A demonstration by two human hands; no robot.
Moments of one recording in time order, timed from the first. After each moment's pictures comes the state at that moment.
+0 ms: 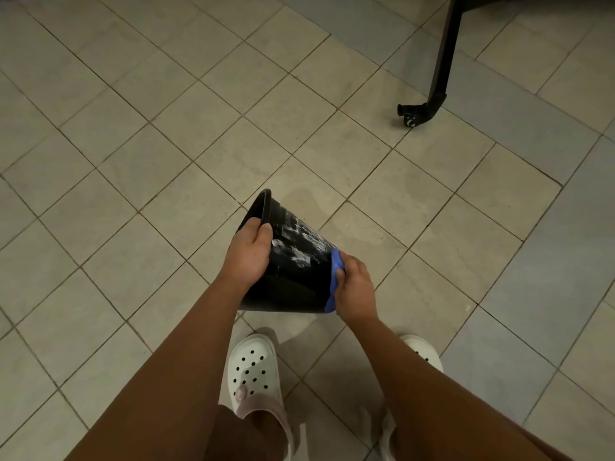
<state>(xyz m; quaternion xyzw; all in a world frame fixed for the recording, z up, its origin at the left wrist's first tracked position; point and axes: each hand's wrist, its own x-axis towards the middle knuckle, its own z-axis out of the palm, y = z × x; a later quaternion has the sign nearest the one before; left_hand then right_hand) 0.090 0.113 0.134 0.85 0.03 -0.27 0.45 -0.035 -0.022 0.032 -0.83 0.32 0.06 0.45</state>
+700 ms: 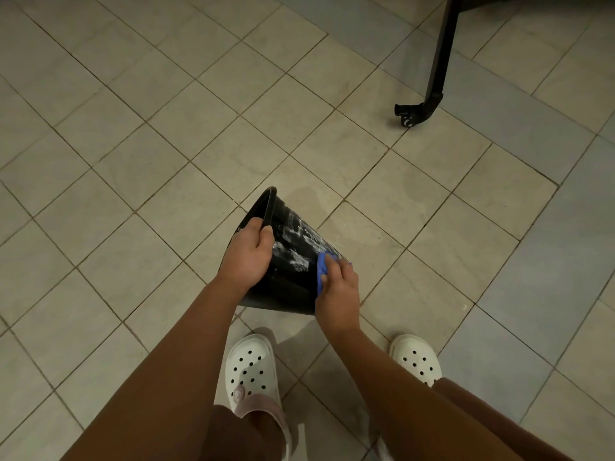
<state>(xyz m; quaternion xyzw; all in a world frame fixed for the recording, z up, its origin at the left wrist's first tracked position) 0.090 0.114 0.130 0.88 -0.06 -0.25 0.39 -0.035 0.008 0.053 -0.87 0.31 0.03 0.37</state>
